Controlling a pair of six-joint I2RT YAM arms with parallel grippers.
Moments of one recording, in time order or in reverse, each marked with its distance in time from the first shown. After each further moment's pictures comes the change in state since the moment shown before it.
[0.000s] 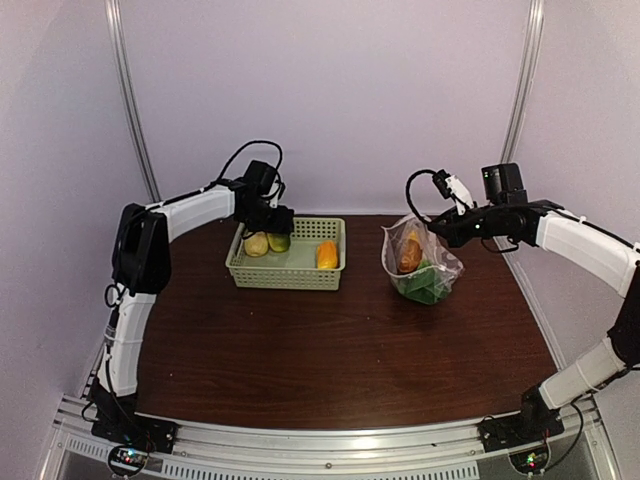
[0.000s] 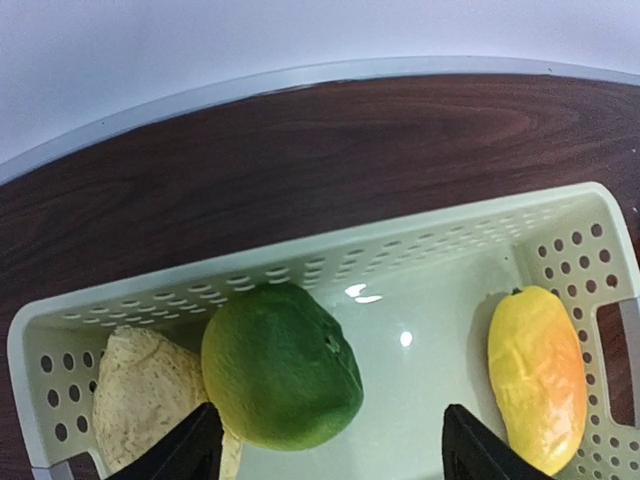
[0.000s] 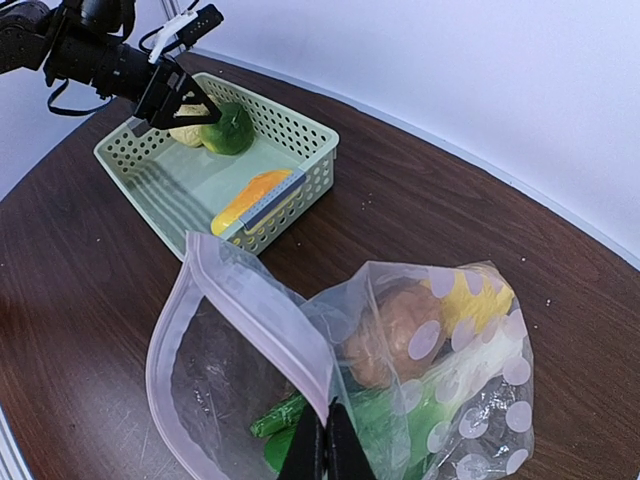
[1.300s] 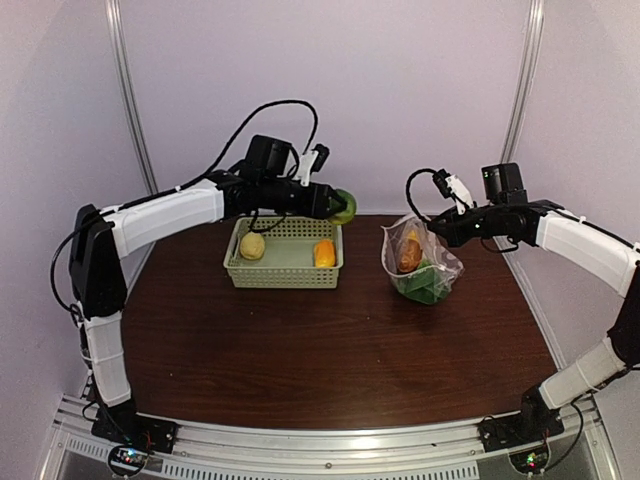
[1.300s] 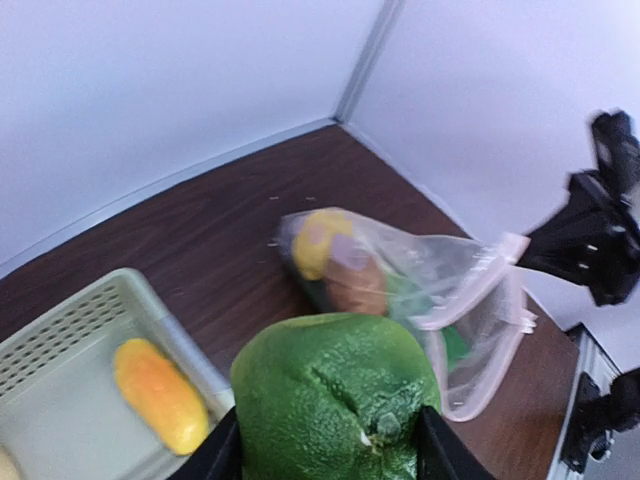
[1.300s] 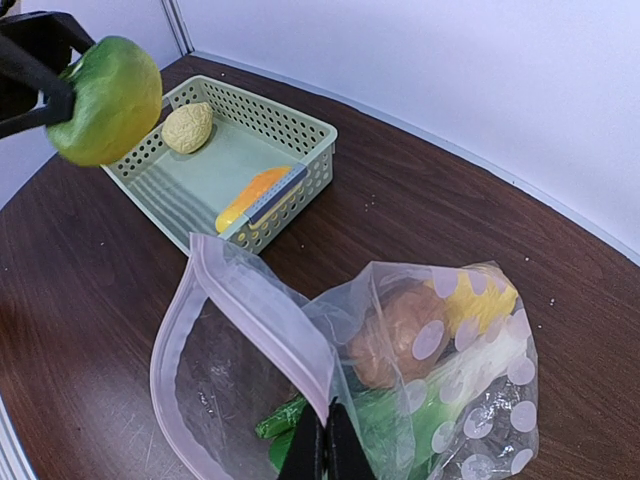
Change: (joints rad) left arm -0.199 -0.369 -0.278 0.286 0.284 -0.022; right arm 0.000 0.000 0.000 0.004 -0.008 0.014
